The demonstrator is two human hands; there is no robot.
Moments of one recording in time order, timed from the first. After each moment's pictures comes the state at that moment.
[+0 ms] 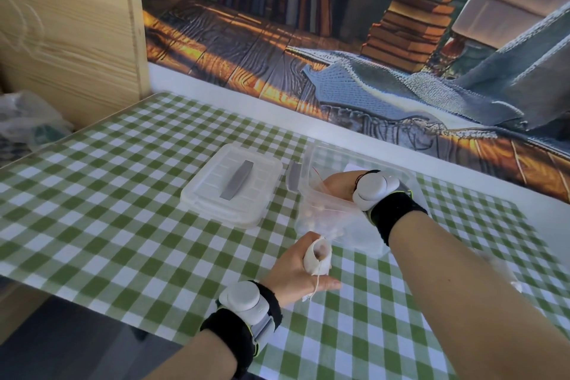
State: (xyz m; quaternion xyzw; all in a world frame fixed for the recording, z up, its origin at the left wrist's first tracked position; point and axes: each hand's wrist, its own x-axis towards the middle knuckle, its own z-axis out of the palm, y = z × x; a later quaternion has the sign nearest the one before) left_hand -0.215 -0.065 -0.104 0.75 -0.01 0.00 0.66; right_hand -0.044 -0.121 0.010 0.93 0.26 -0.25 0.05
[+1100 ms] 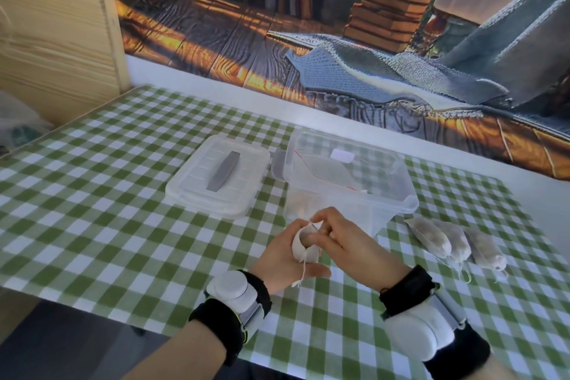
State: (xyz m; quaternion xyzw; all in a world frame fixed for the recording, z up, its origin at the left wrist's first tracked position) left_hand -0.218 -0.068 -0.099 0.74 0.00 0.01 0.67; right_hand -0.181 -0.202 -0.011 0.88 0.34 -0.15 -0.30
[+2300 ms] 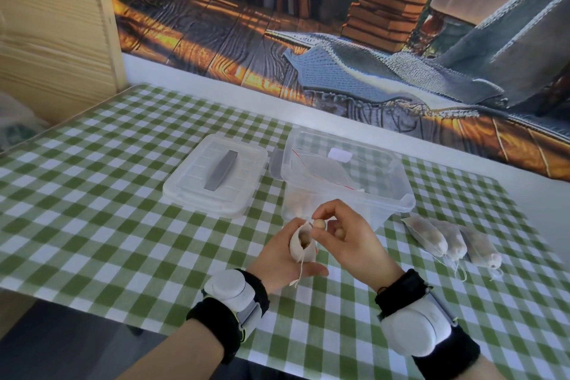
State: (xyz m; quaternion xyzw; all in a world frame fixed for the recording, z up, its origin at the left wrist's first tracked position) left_hand -0.218 -0.068 -0.102 0.75 -0.01 0.02 0.66; right_hand -0.185 -0.201 -0.014 0.82 0.29 -0.11 -0.48
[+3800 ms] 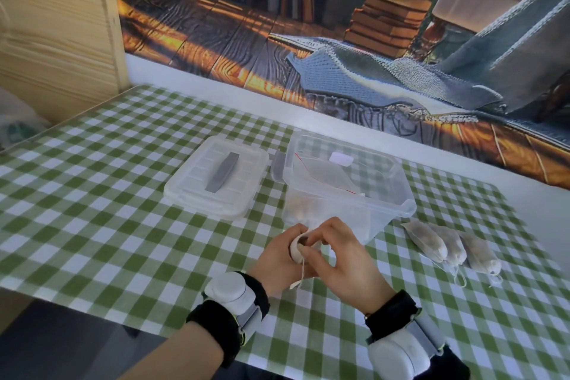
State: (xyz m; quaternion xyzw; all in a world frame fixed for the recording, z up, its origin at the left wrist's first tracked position) left_hand -0.217 -0.069 -0.107 0.72 -0.02 0.04 0.69; right_hand -0.192 -0.204 -0.046 0.88 0.36 0.02 -0.32
